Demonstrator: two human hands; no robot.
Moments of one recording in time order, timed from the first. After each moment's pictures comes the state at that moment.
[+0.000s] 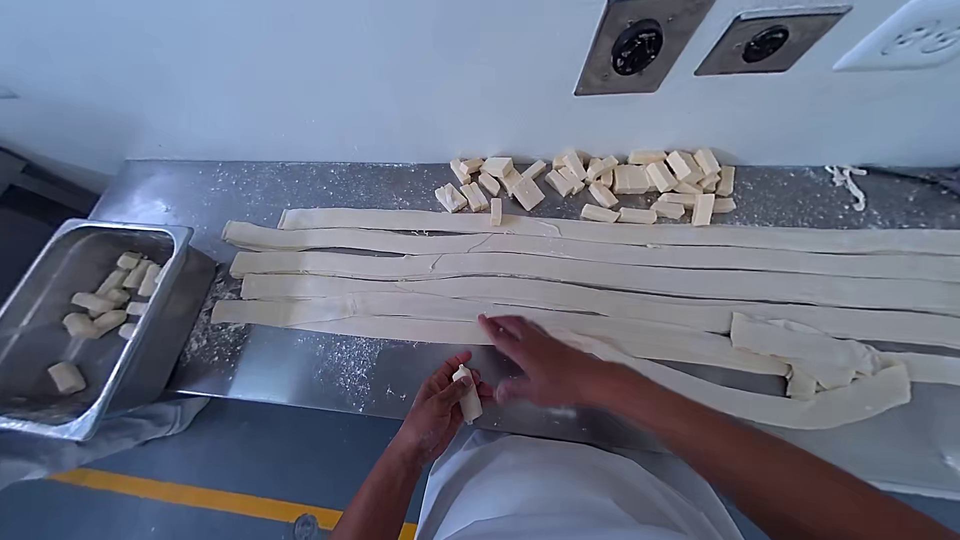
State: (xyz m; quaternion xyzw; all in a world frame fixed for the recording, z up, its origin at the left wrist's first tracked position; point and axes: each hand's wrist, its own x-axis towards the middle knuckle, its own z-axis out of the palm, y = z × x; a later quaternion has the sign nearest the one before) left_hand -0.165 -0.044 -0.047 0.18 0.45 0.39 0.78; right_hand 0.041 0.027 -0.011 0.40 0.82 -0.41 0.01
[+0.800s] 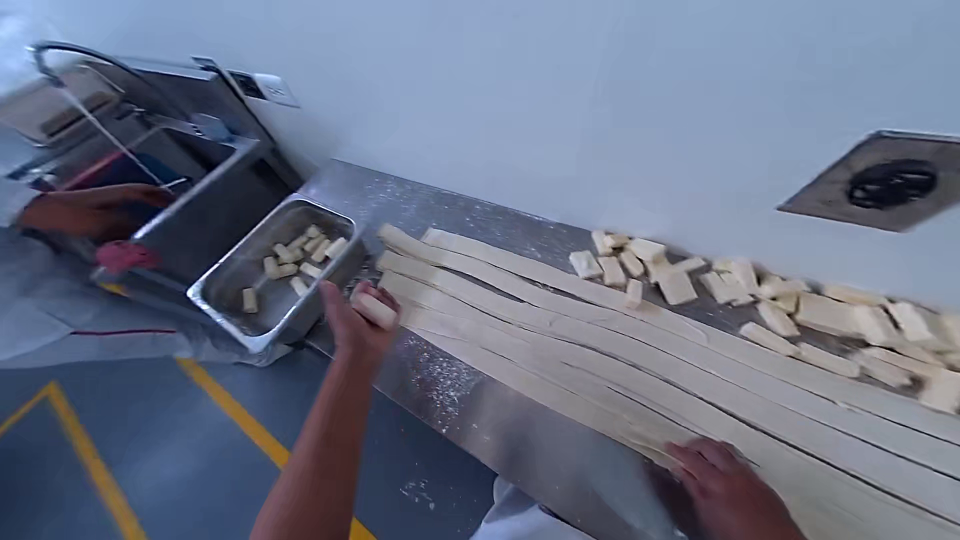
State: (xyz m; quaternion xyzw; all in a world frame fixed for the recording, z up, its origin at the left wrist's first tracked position) left_hand -0.366 0.040 0.038 0.02 0.53 0.75 0.40; right_hand 0.101 0.010 -0.065 0.50 0.83 -0.20 -0.11
